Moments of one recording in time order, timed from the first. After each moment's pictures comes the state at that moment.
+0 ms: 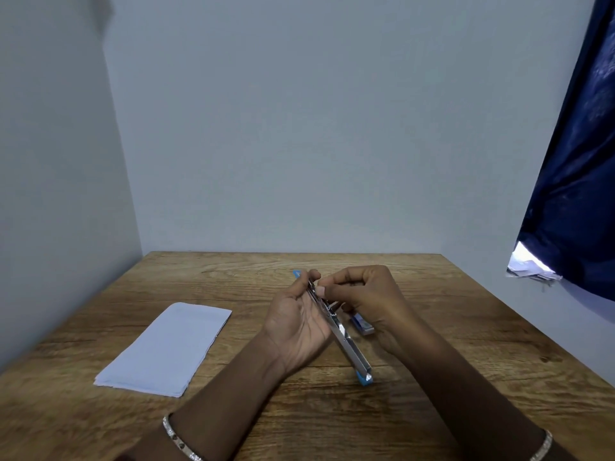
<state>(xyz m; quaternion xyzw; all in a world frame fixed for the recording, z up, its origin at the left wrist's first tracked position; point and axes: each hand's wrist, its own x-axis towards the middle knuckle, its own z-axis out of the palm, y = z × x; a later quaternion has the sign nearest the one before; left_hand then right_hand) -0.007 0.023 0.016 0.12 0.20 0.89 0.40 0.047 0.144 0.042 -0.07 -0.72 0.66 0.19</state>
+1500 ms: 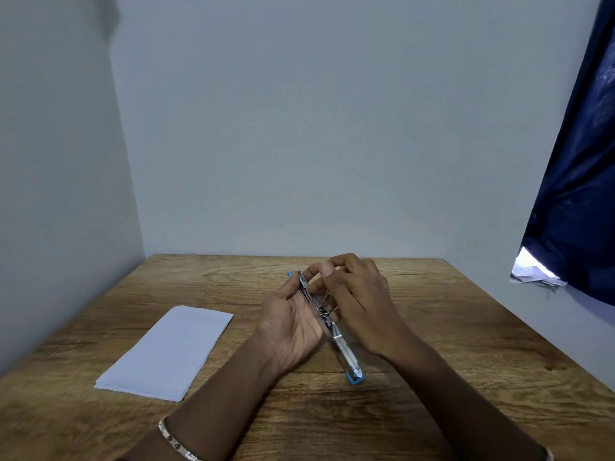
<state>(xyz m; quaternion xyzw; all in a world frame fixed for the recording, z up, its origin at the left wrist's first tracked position) -0.014 0.021 0.019 0.07 0.25 0.89 0.38 0.045 0.135 0.039 0.03 -0.90 0.30 0.31</state>
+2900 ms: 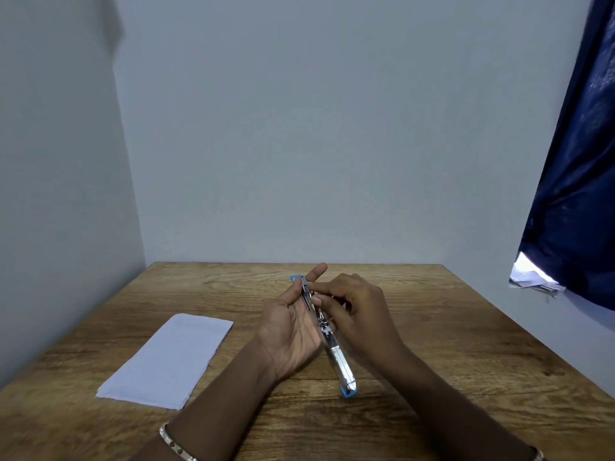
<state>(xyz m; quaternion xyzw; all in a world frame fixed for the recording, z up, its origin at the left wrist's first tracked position) -0.025 0.020 0.015 0.12 0.24 0.89 0.38 0.038 0.138 0.026 0.09 -0.86 0.33 0.38</state>
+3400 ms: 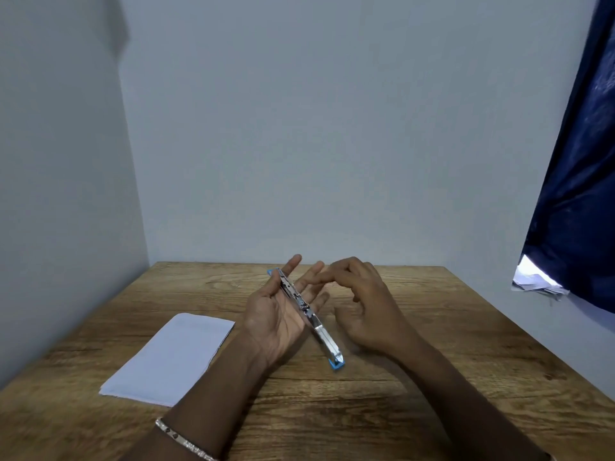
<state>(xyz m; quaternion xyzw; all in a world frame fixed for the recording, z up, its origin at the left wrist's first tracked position) -0.043 0.008 0.020 0.10 0.24 0.92 0.29 0.046 0.153 0.043 0.12 -0.90 0.26 0.32</state>
